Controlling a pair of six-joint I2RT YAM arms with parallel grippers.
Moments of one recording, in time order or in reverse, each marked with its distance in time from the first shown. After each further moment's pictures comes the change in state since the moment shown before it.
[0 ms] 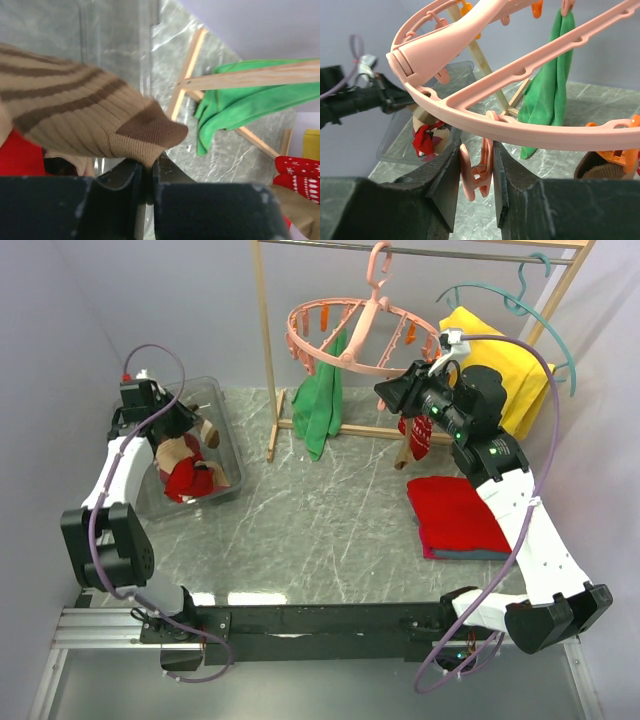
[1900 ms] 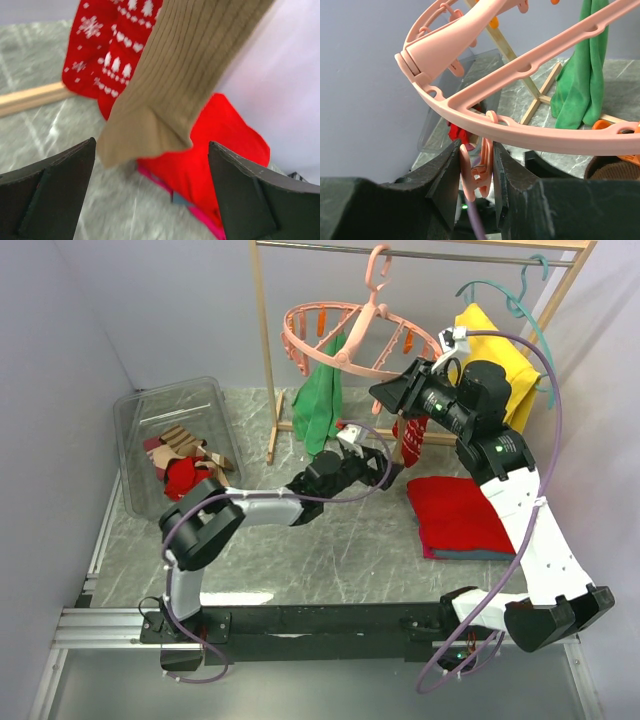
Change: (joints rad) left arm -1.056 0.362 -0.159 1.110 -0.300 0.190; right arm 0.002 0.010 0.069 -0.089 -0.080 0.158
